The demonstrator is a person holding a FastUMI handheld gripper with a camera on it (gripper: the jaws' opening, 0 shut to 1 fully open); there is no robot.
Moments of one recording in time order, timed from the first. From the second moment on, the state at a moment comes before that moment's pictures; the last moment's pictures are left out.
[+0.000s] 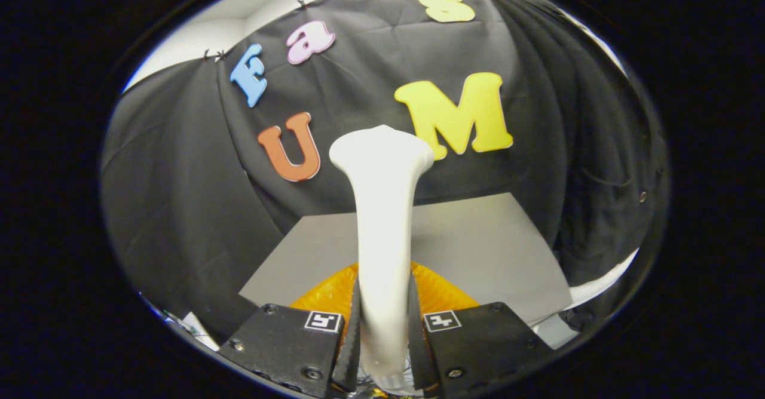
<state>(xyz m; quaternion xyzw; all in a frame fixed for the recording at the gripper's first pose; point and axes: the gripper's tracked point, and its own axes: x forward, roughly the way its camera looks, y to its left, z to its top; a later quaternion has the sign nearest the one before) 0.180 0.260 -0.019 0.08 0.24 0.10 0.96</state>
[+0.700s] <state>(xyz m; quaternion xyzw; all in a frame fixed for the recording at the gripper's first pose) 0.054 0.096 0.058 0.12 0.11 0.01 0.99</state>
